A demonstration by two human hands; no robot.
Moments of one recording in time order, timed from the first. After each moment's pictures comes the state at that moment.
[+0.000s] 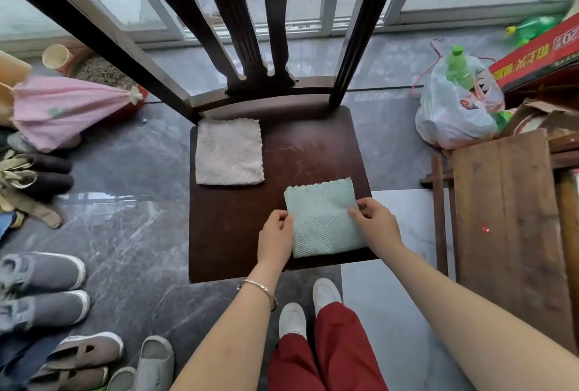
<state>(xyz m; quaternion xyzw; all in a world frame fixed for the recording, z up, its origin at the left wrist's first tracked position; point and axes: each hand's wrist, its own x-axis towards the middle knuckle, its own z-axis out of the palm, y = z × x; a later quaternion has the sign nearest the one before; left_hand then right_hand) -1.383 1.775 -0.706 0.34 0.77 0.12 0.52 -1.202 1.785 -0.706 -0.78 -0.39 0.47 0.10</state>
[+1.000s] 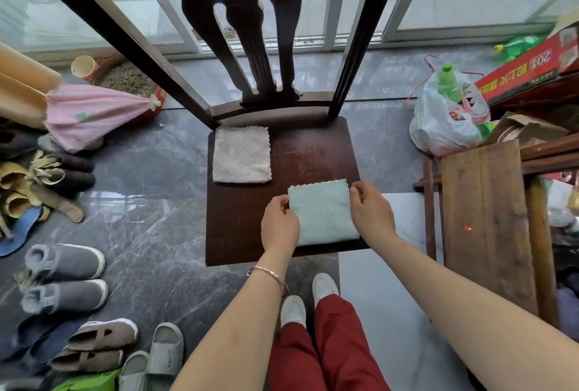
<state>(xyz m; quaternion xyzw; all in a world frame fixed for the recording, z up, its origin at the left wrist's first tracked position) -1.371 1.780 -0.612 0.32 0.81 0.14 0.47 -1.219 1.793 -0.620 -0.79 -0.46 0.39 0.09</state>
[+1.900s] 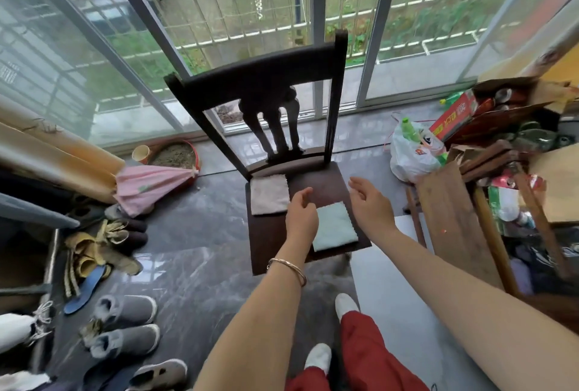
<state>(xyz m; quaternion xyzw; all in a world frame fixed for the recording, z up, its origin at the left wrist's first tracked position) -1.374 1.732 -0.378 0.36 0.70 0.28 0.56 -1.248 1.722 -0.376 -0.75 -0.43 0.41 0.28</state>
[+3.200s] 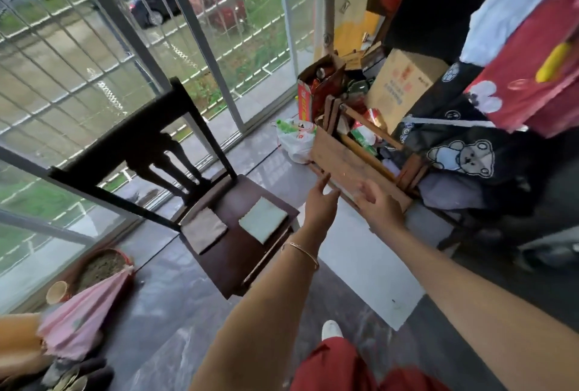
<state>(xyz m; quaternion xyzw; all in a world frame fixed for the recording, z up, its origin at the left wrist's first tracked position) -1.278 1.525 -0.293 0.62 0.45 0.09 0.63 -1.204 1.434 -0.313 -0.84 -0.20 0.28 0.42</state>
